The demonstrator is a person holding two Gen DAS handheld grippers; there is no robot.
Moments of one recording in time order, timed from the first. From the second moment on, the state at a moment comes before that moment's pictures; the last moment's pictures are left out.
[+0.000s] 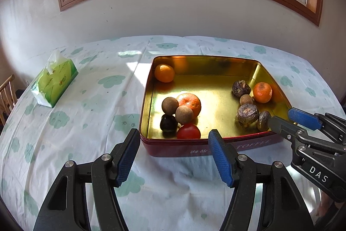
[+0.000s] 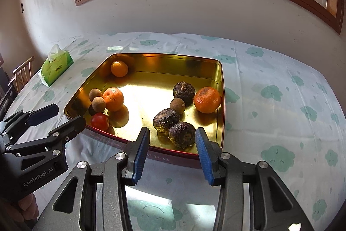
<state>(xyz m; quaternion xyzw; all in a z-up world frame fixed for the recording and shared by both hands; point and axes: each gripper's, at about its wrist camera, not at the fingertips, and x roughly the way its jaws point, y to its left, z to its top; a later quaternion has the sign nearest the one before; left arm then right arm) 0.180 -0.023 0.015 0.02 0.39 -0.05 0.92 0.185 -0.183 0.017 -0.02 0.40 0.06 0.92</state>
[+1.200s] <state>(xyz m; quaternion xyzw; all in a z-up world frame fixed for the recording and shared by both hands) 0.103 -0.021 0.008 0.02 0.39 -0.03 0.92 0.106 -0.174 0.020 0.00 0.37 0.06 0.93</state>
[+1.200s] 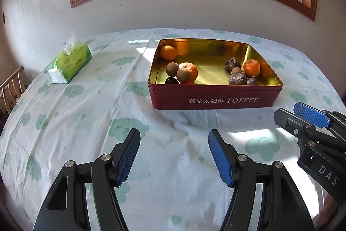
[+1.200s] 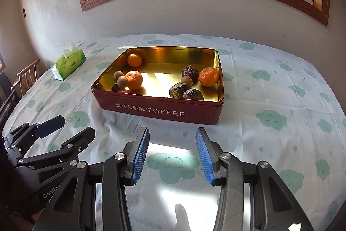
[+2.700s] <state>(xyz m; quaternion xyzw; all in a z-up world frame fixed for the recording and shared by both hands) 0.088 -0.022 0.012 0.02 0.38 -0.03 0.92 0.090 -0.168 0.020 -0.01 0.37 0.06 0.93</state>
